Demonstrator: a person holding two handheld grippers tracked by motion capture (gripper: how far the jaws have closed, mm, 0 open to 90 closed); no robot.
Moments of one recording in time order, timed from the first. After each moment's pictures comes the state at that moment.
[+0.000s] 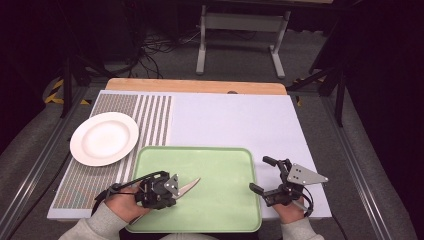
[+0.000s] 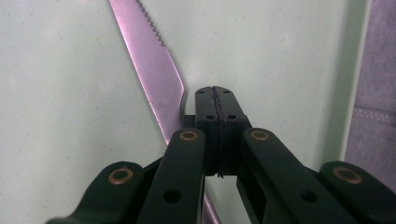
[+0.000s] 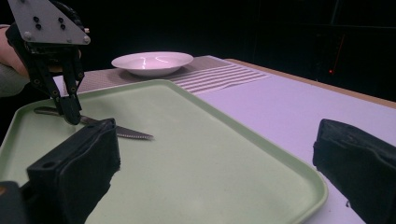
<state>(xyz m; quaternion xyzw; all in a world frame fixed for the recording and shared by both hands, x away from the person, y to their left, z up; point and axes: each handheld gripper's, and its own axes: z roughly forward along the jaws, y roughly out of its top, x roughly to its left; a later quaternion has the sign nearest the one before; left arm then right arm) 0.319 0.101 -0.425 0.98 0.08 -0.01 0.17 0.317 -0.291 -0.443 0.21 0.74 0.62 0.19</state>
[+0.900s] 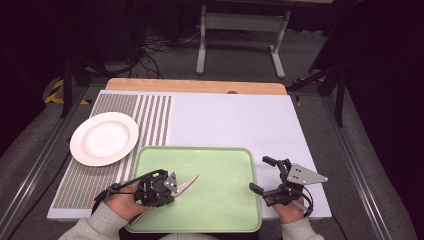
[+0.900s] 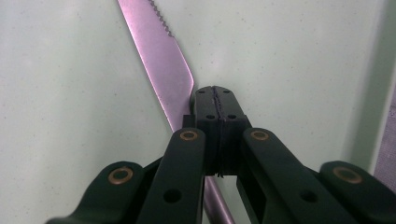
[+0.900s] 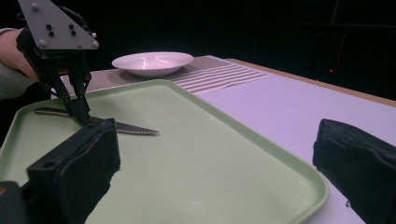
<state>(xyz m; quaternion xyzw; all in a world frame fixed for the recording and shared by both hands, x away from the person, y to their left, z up) 0.325 0.105 -0.431 0.98 0.10 0.00 0.17 0.317 -0.291 -0.444 0.21 0.73 0.62 0.19</state>
